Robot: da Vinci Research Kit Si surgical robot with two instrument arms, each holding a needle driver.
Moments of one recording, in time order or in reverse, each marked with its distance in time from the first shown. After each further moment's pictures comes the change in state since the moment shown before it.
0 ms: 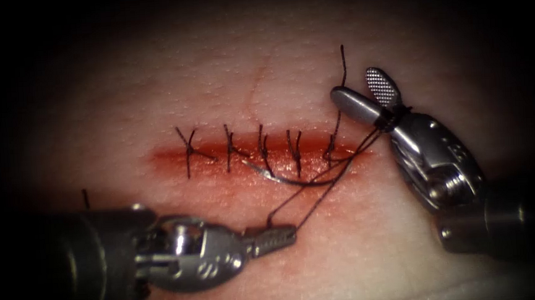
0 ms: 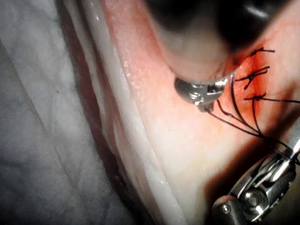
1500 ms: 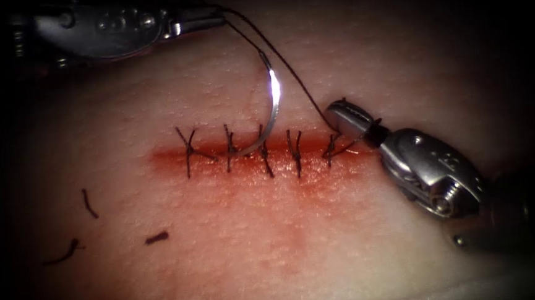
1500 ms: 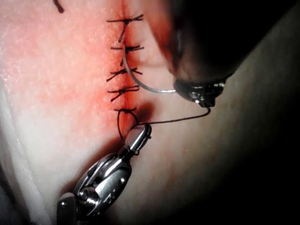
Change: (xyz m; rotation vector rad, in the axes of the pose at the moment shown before) right arm -0.001 -0.002 -0.001 0.132 -0.013 -0.243; left arm -0.003 -0.022 -0.006 0.200 -0.134 -0.180
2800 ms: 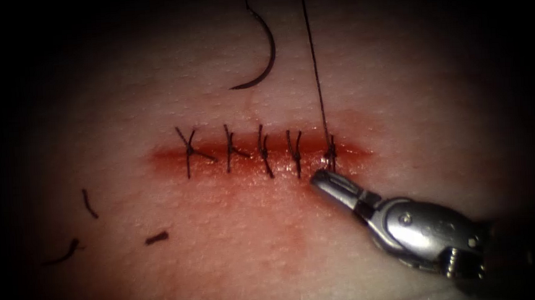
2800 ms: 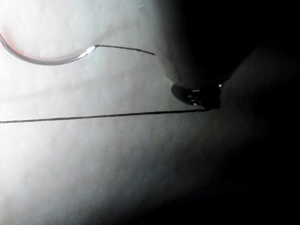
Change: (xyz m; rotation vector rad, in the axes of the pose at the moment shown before) right arm -0.003 -0.006 -0.004 0.198 0.073 -0.228; left arm -0.009 -0.015 0.027 0.243 0.015 -0.021
